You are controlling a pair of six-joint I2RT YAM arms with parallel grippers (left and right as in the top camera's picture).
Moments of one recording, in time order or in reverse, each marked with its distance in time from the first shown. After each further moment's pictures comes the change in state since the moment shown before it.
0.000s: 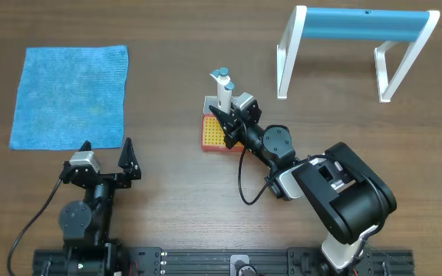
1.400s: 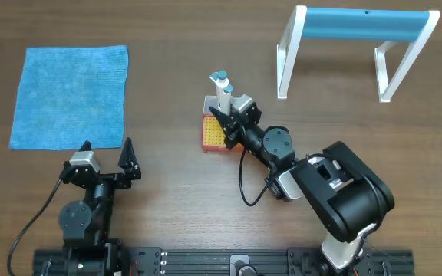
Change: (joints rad) left arm 0.000 0.000 0.000 0.000 0.000 0.000; right arm 0.005 0.020 -0.013 0.013 0.000 -0.047
